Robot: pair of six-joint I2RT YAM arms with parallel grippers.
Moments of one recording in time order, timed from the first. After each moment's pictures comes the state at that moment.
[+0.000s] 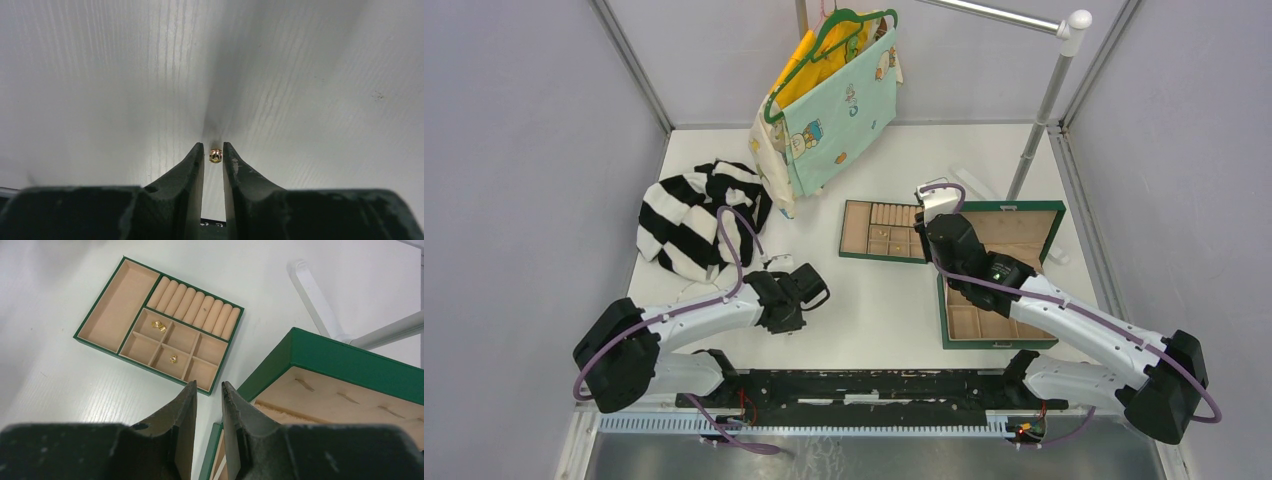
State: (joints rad) left arm -0.88 1.25 0.63 -0.78 -0.36 -1.03; right arm 0.84 1.08 0.85 -0.28 0.59 0.15
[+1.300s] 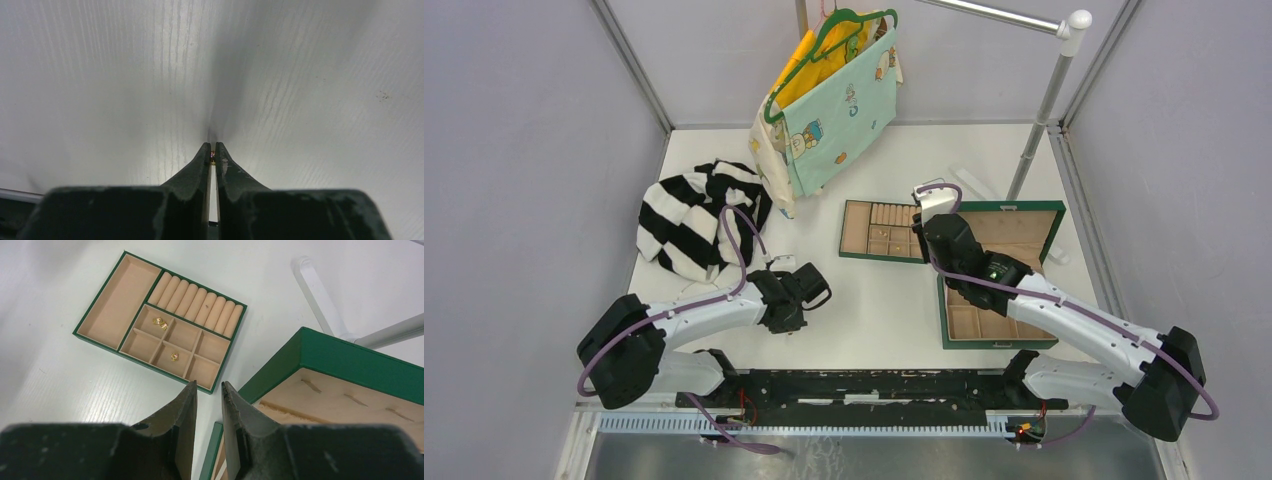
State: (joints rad) left arm -0.88 1.28 0.64 -0.78 -0.36 -1.01; right arm 0.84 1.10 0.85 -0.28 0.58 0.15
